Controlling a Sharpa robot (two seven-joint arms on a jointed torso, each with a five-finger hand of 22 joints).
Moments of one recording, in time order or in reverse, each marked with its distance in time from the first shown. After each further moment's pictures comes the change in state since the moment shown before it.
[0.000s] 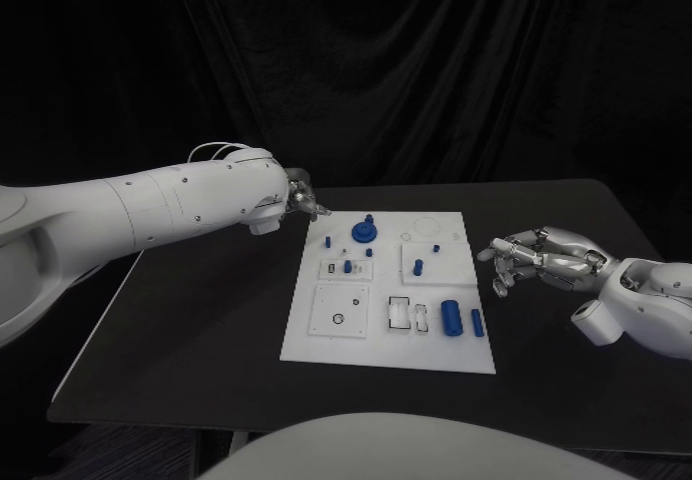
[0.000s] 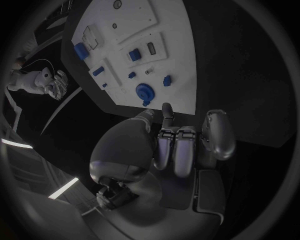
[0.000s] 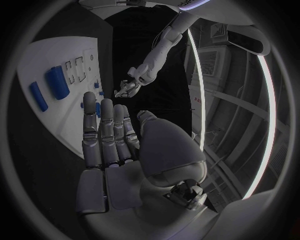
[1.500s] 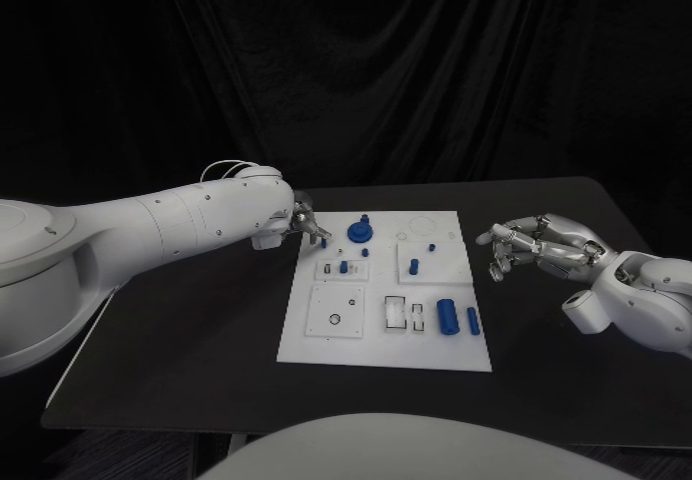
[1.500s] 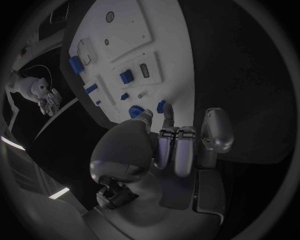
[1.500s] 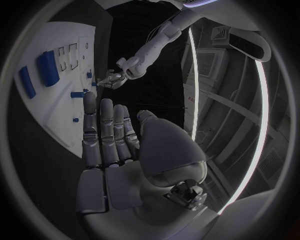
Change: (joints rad) left arm -0.069 0.096 0.000 -0.147 -0.002 0.120 0.025; left_hand -0.011 0.011 -0.029 0.029 -0.052 -0.022 0.021 -0.051 -0.030 -0.002 0.013 0.000 0.000 0.001 0.008 0.000 0.000 0.000 -0.027 0.015 -0.053 0.000; right arm 0.000 0.007 0.000 -0.003 0.000 -0.075 0.086; right_hand 0.002 0.005 0.000 0.000 0.014 -0.019 -0.001 0.014 0.000 0.000 0.000 0.020 0.001 0.003 -0.003 0.015 -0.007 0.000 0.003 -0.003 0.013 0.015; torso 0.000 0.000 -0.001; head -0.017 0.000
